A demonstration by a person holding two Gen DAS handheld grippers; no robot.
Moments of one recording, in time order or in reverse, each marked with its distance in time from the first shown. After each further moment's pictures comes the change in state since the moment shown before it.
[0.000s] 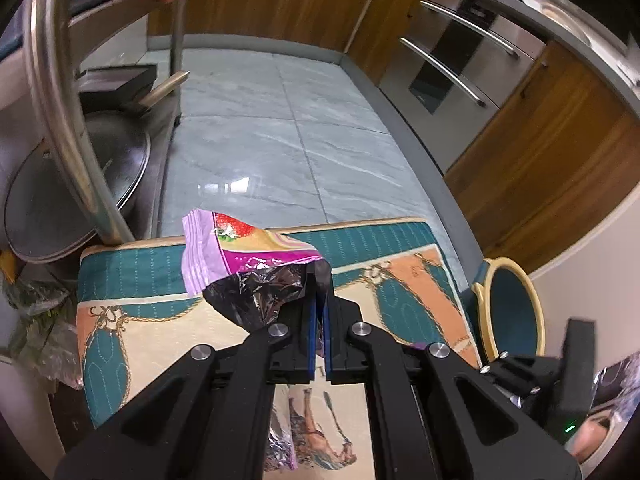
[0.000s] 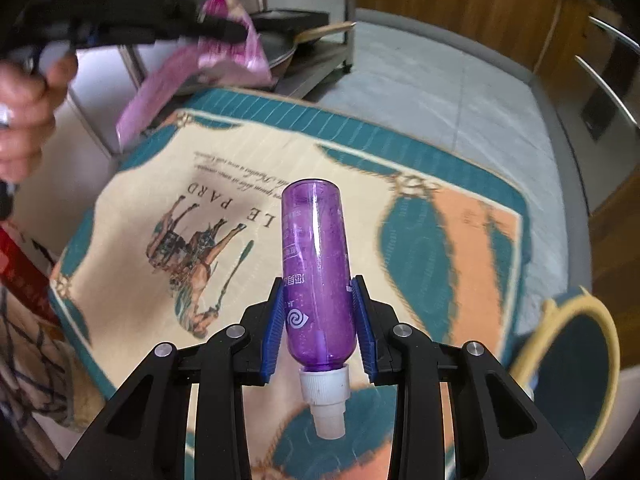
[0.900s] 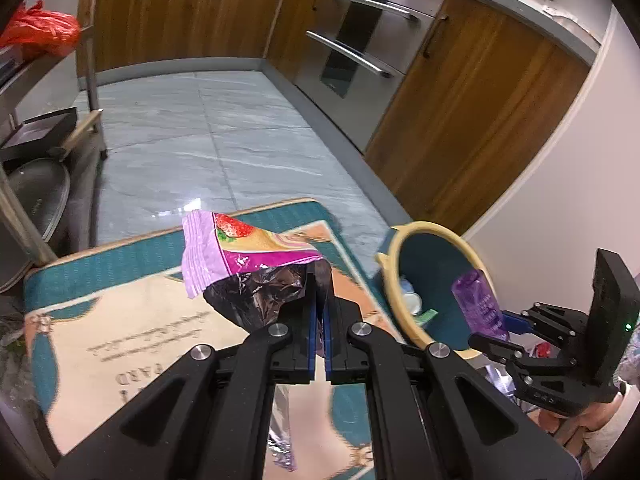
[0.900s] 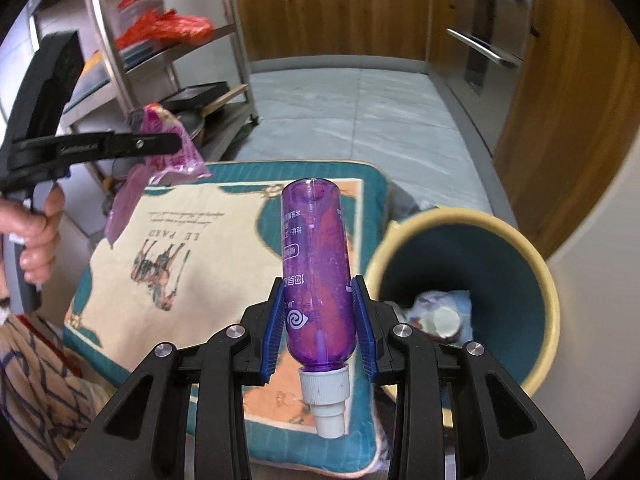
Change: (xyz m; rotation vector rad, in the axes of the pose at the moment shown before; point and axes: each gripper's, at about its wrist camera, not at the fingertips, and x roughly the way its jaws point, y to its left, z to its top) left arm -0.012 -0.124 -0.039 0.170 -0.018 -0.155; right arm -0.125 -0.082 -0.091 0.308 -0.173 -0.133
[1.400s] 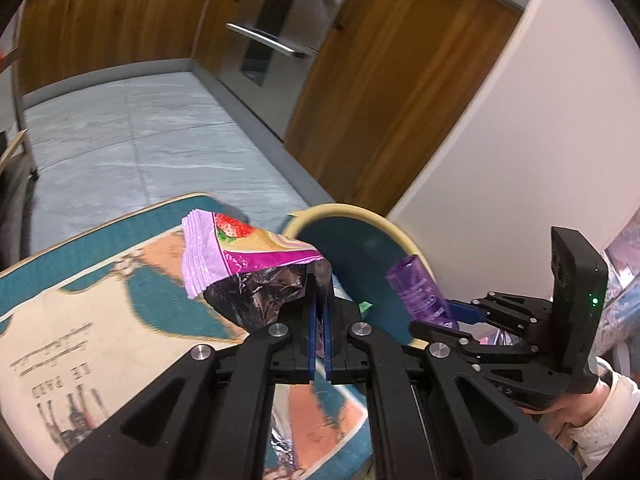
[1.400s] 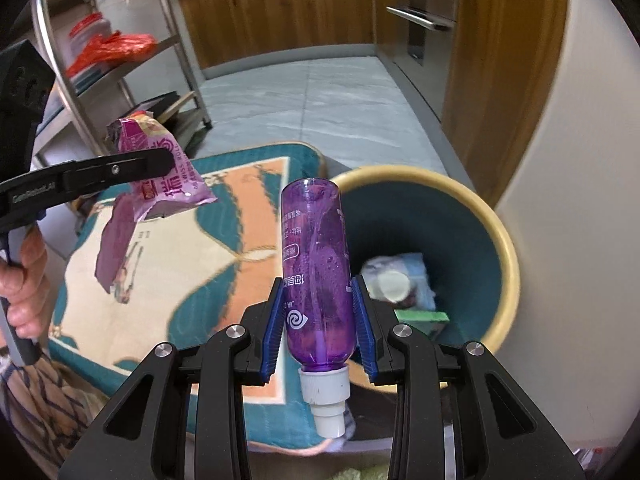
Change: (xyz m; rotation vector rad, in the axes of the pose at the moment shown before) left arm 0.046 -0.102 -0.014 0.119 0.019 -0.176; right arm -0.010 -0.066 -0.036 0.142 0.019 -0.083
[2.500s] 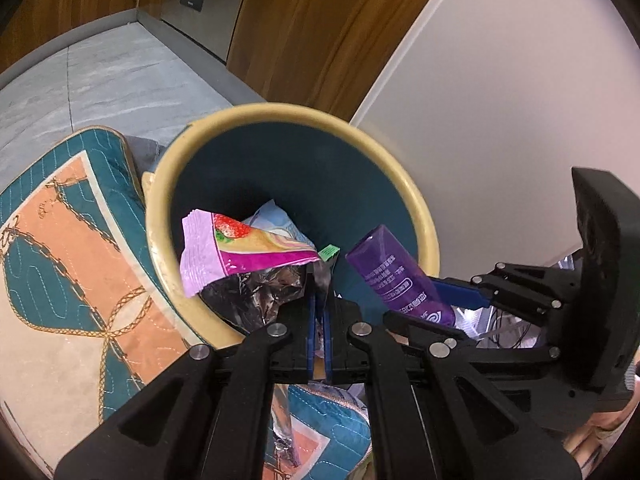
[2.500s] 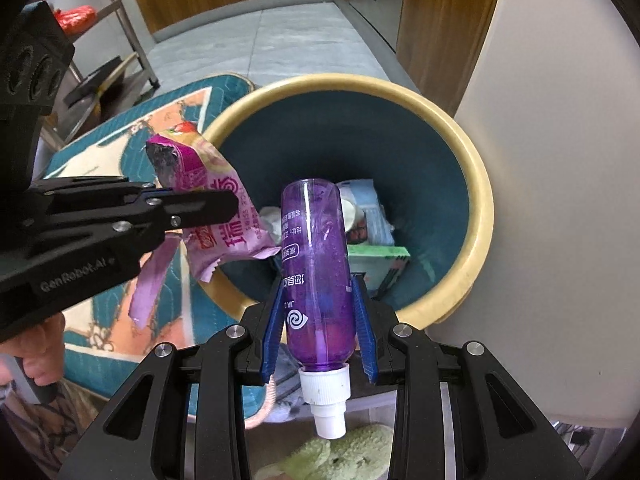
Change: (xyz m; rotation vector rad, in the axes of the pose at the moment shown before) left arm 0.144 -0.048 -0.032 0.077 0.251 -0.064; right arm 0.049 -0.045 -0.034 0.073 0.187 -0.112
